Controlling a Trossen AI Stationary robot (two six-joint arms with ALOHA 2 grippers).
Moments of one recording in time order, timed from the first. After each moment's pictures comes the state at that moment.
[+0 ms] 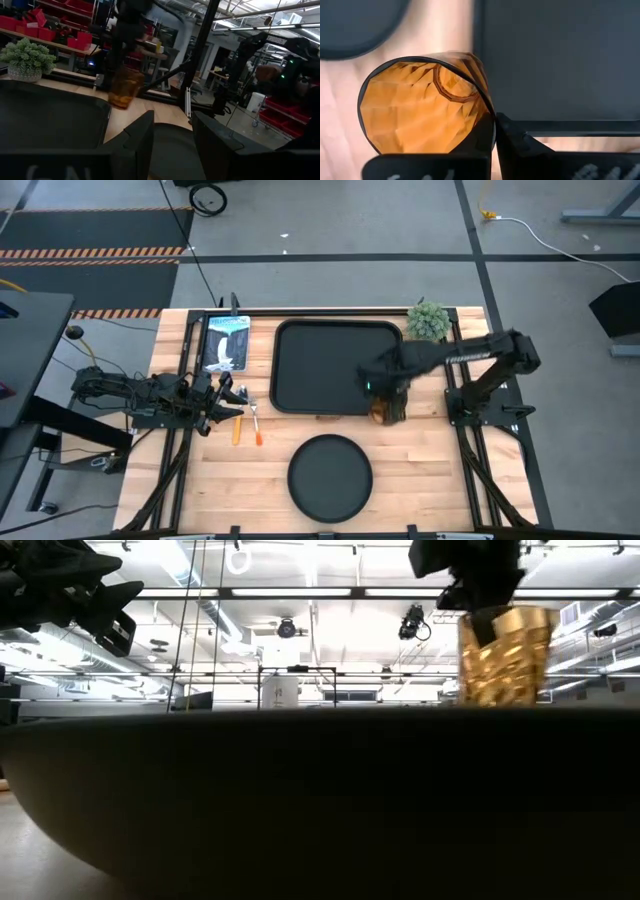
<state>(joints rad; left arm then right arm) -0.19 0.08 0.01 0.21 -0.02 -0.30 0.05 1.57 1.44 -1.36 0.03 0.10</state>
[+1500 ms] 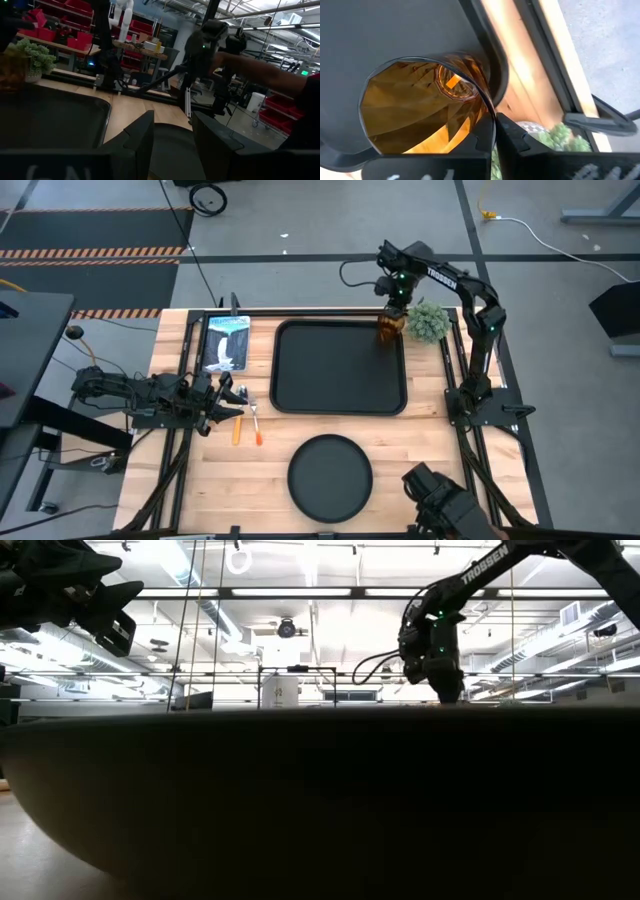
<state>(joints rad) -0.19 0.08 0.01 0.21 -0.02 -0.30 -0.96 1.93 1.73 -1.36 -0.08 -0.43</state>
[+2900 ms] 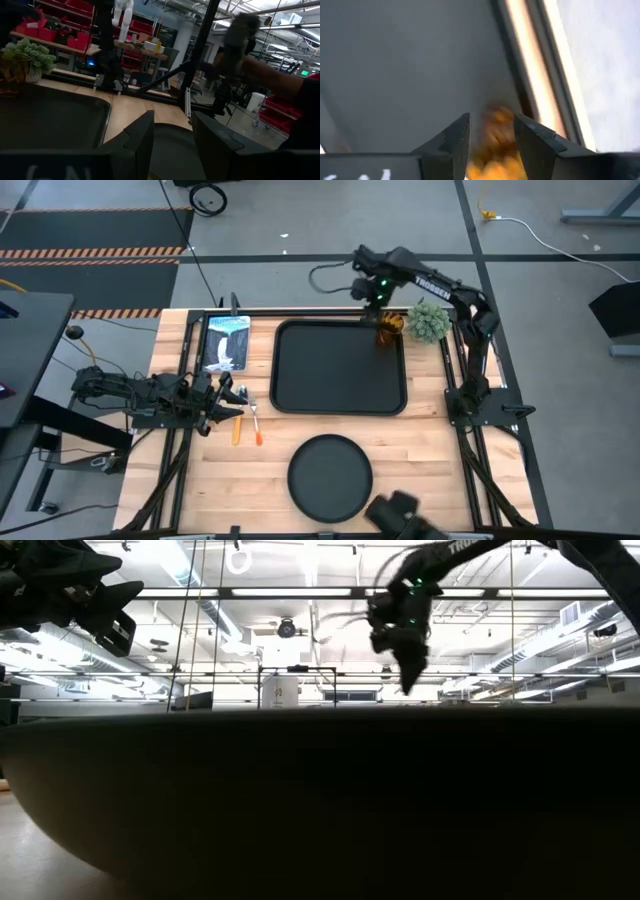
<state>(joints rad) -0.19 0.08 0.01 0.21 -0.02 -0.30 -0.72 1.93 1.88 -1.32 -0.10 -0.34</state>
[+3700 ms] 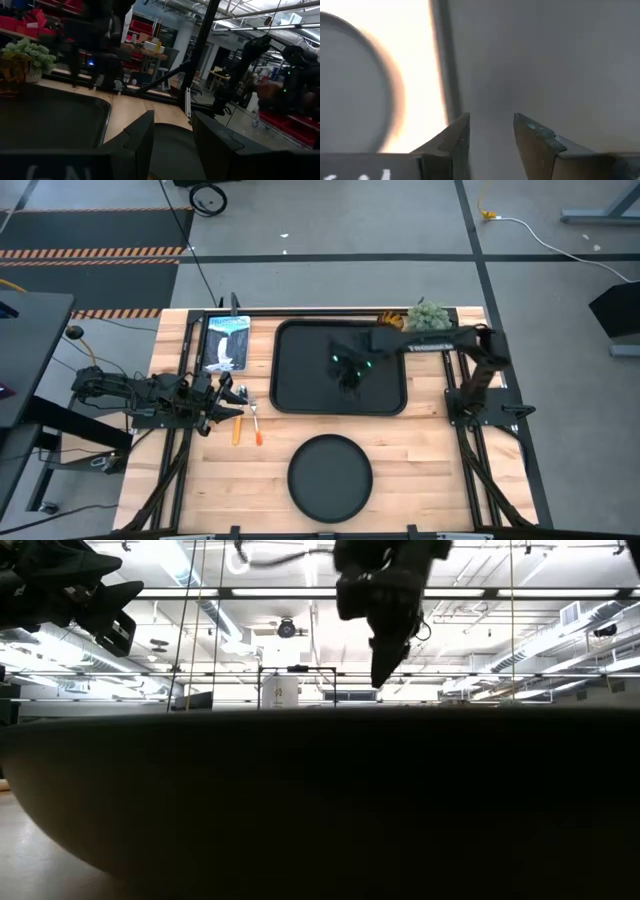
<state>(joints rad) -0.19 0.08 0.01 0.21 -0.02 -0.30 -0.12 1.77 1.49 -0.94 -0.09 0.09</state>
